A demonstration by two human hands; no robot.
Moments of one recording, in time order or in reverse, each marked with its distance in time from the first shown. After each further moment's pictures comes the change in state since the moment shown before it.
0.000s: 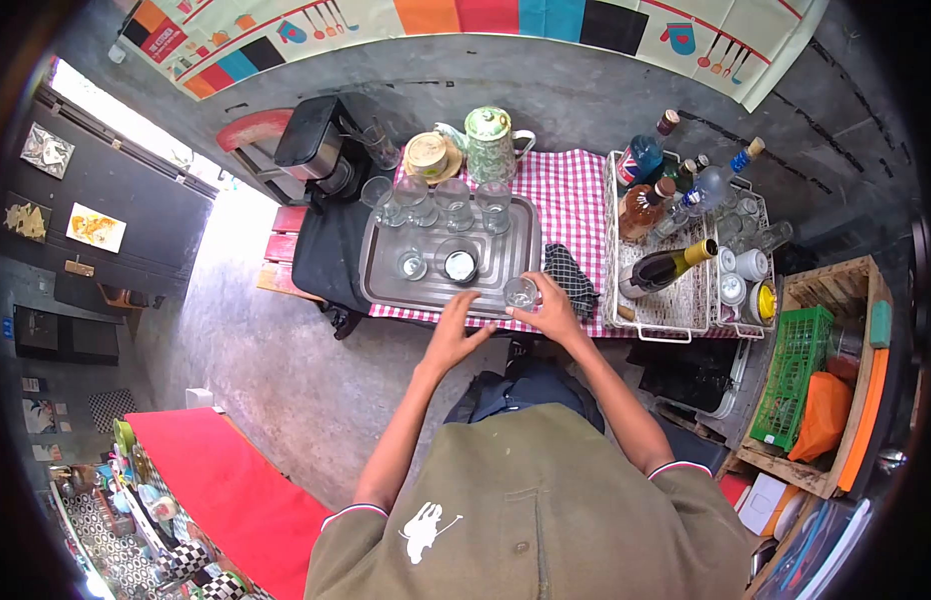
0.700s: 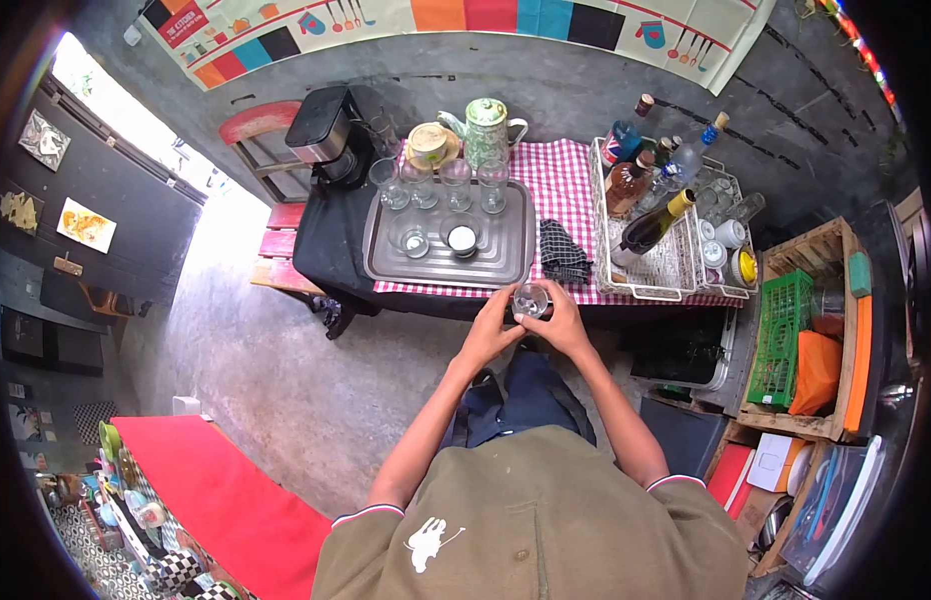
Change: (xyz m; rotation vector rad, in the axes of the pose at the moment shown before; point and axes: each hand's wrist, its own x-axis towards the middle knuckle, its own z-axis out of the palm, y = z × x) left_hand -0.052 0.047 0.033 -0.325 -0.038 0.076; right_hand -0.096 -0.066 0.011 0.024 0.104 0.056
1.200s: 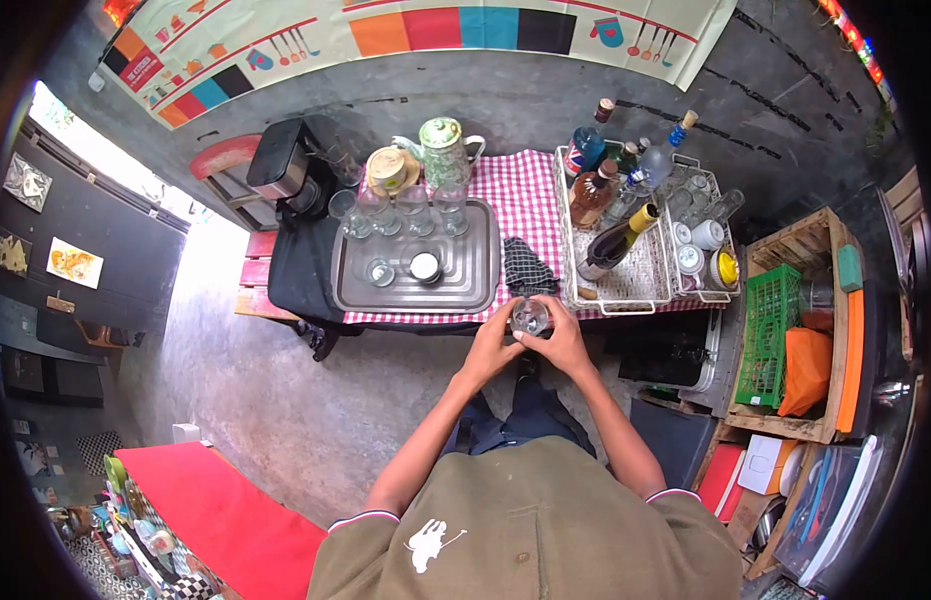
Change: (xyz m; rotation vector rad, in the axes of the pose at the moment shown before) left_hand 0.048 0.026 0.053 -0.048 -0.060 0.006; right_hand 0.002 0.013 -0.067 -0.035 0.071 0.004
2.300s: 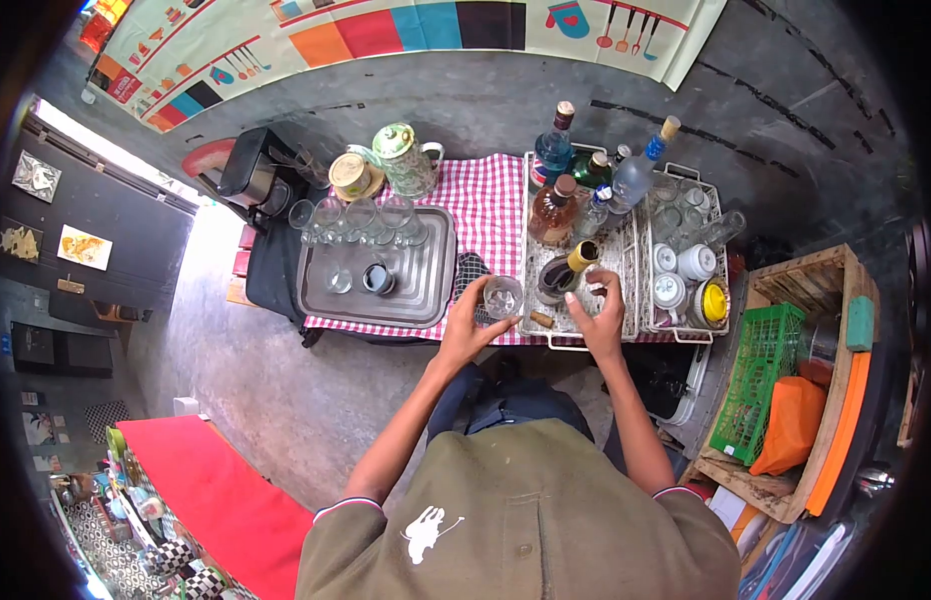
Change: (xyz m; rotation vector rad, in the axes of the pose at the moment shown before) left_hand 0.106 0.035 0.065 0.146 0.215 0.020; right_hand 0.063 0.094 -0.156 0.025 0.338 -0.085
